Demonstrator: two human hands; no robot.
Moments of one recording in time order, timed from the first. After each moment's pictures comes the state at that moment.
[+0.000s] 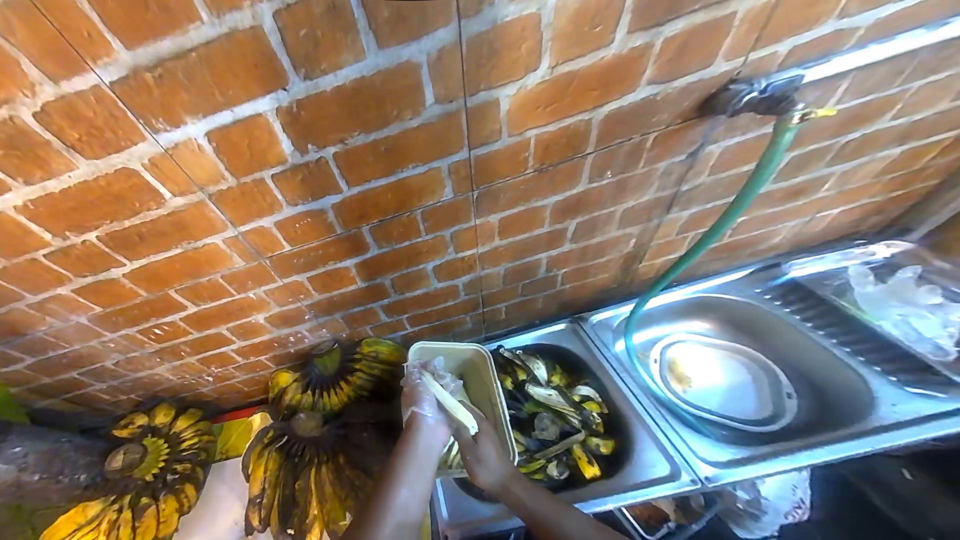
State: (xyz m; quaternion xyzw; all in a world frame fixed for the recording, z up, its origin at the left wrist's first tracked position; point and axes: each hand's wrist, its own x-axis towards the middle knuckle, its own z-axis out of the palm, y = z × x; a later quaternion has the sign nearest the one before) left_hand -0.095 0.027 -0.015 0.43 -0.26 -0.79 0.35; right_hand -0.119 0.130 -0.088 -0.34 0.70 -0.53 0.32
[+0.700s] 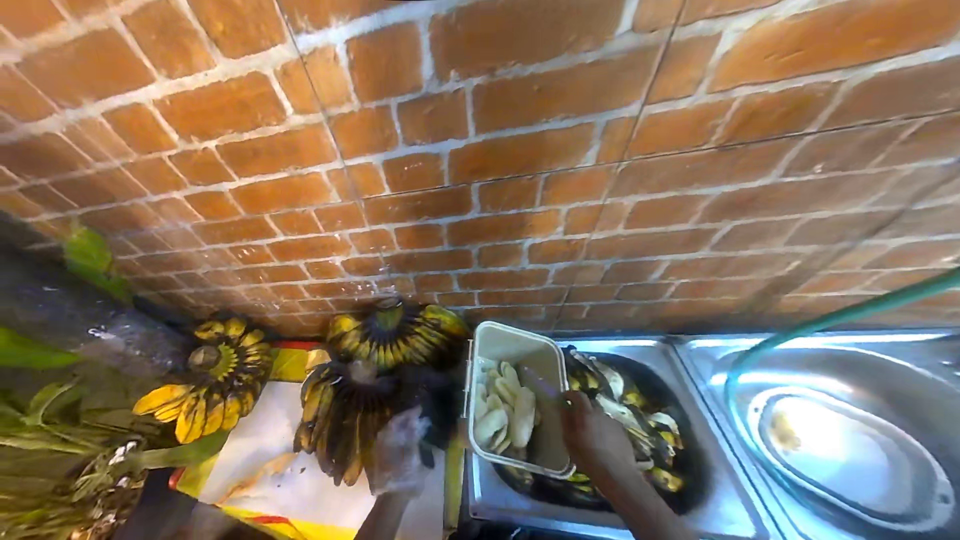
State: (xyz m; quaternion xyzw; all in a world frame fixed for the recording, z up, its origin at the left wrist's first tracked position) left_hand 0.105 -0.001 -0.140 0.56 -0.67 -0.42 0.25; right_hand -0.186 0.142 -0.122 -0.39 0.89 -0.18 0.18
